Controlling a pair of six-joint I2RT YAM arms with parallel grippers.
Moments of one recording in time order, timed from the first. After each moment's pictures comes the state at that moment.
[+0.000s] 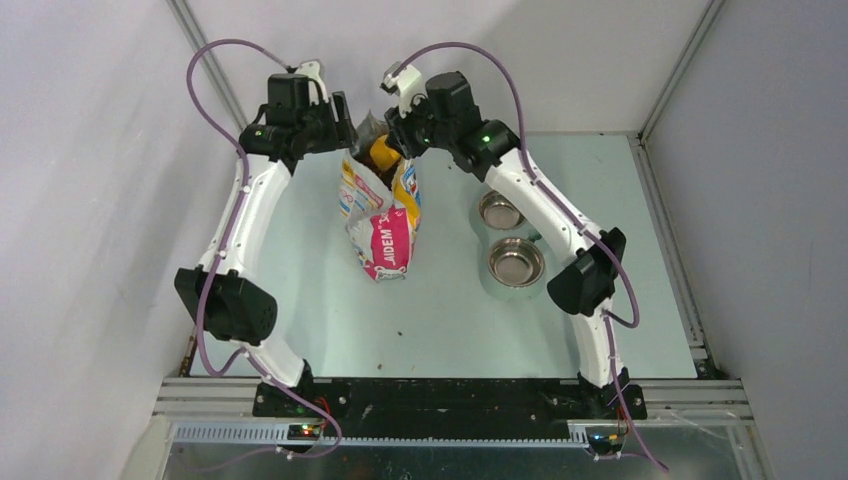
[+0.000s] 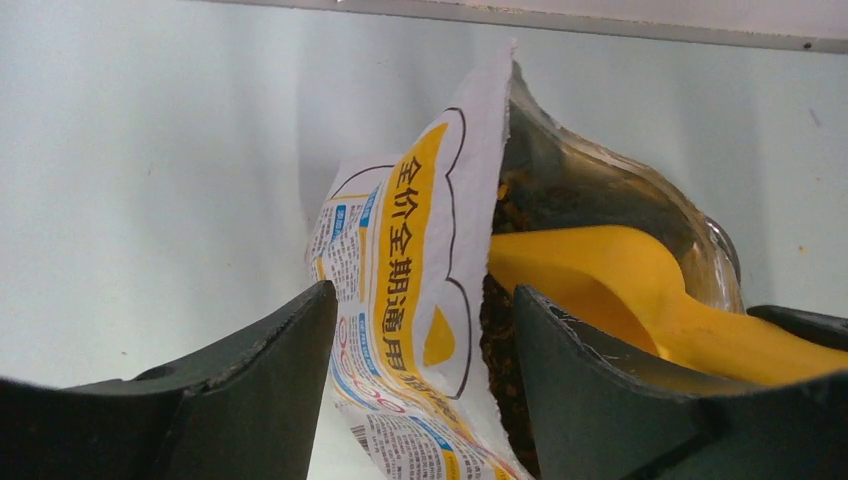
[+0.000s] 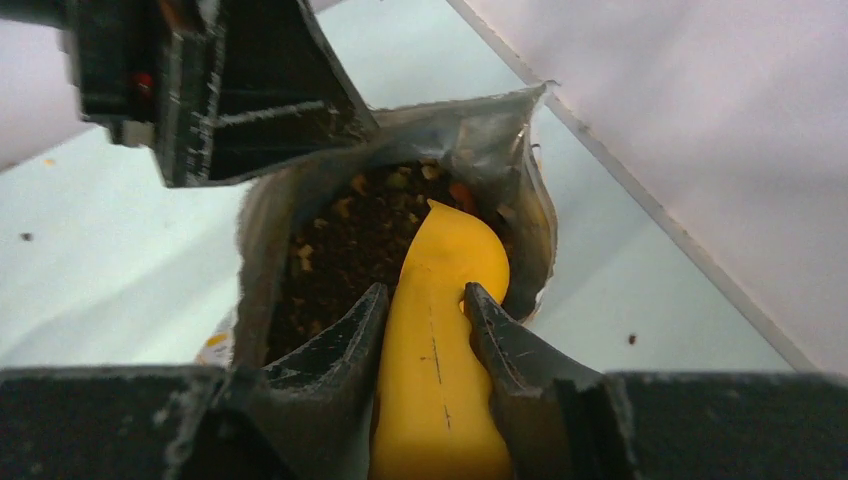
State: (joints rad) left arm -0.17 1.67 1.85 -0.73 0.04 -0.24; right arm 0.69 2.09 2.32 -0.56 -0.23 -0.10
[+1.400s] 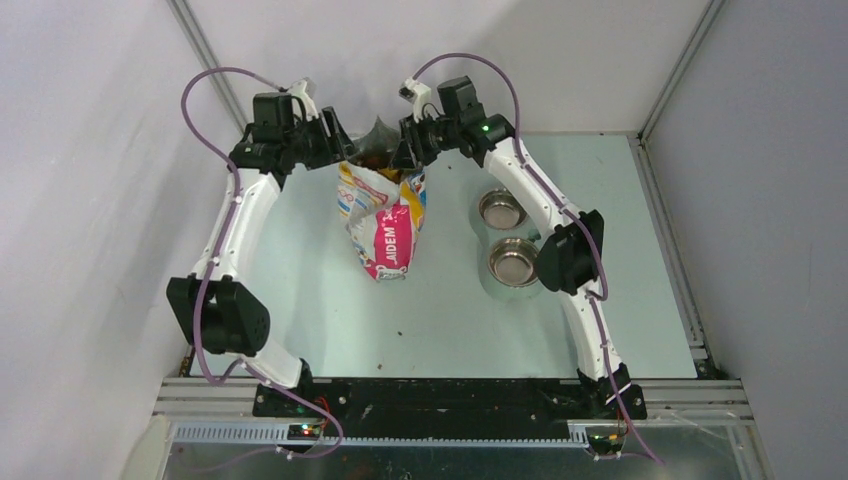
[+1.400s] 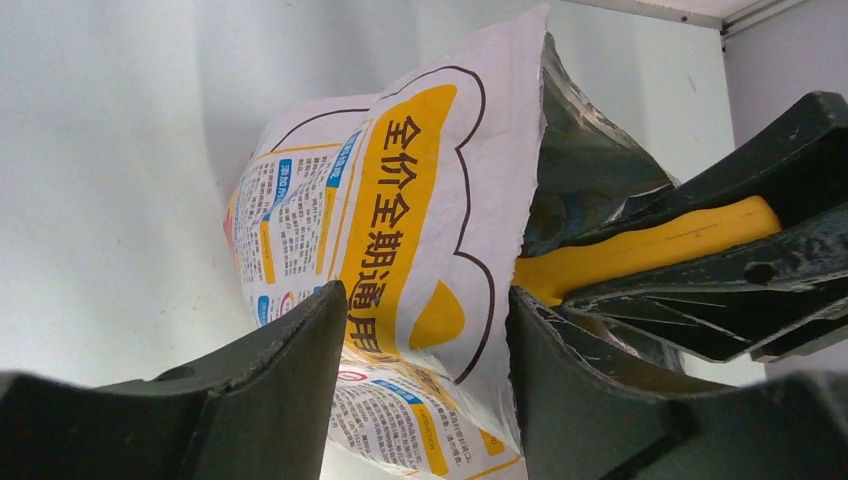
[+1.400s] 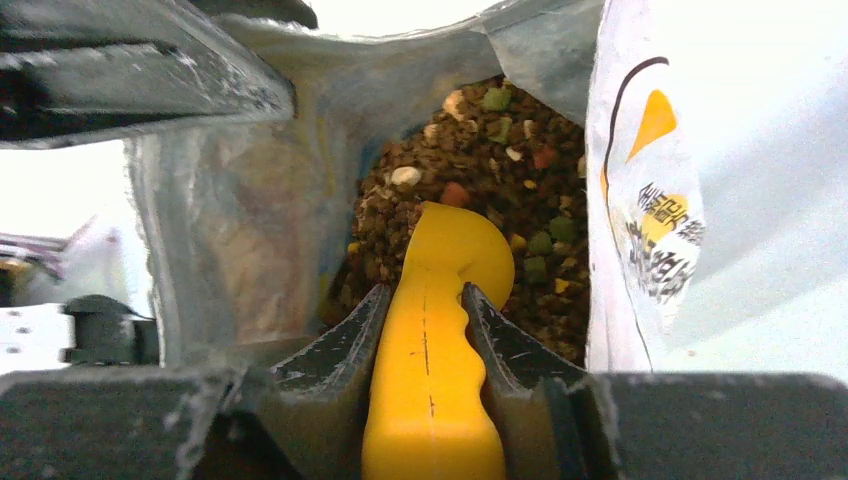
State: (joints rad) left arm -0.08 1.58 1.63 -0.62 0.32 -0.35; right arm 0.58 2.30 2.42 -0.67 -0.64 0.09
